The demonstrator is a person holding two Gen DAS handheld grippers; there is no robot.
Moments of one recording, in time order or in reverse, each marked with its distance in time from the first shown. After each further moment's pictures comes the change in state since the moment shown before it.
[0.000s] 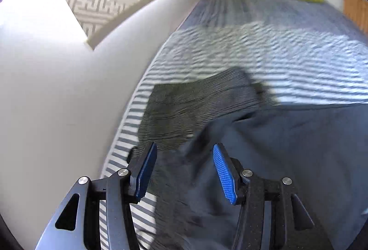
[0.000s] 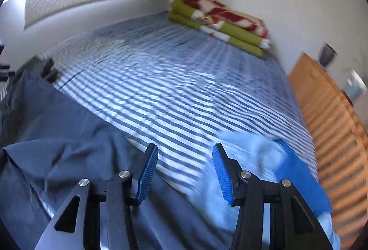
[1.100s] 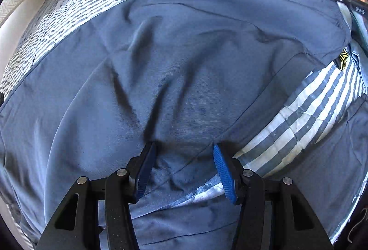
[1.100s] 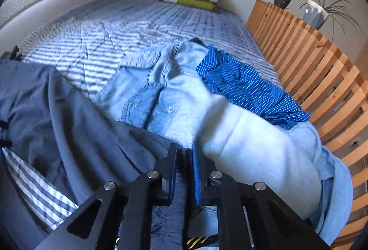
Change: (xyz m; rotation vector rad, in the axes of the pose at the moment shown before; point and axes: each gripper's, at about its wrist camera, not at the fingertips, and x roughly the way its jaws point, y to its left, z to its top) left arm -0.045 -0.356 -0.113 0.508 0.210 -0.567; right arm 0.004 -0.107 -0.123 0.115 0.108 -0.132
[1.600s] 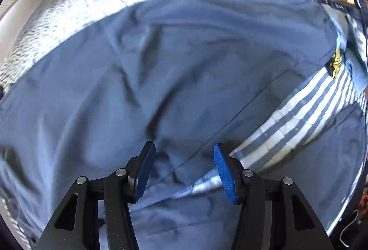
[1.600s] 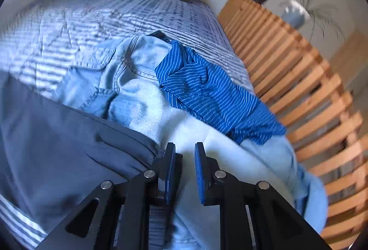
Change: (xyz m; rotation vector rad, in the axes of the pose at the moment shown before) left arm -0.022 0.029 -0.003 -0.049 -0.022 -0.034; right arm 0.031 -0.018 0.032 0.080 0.092 -0.175
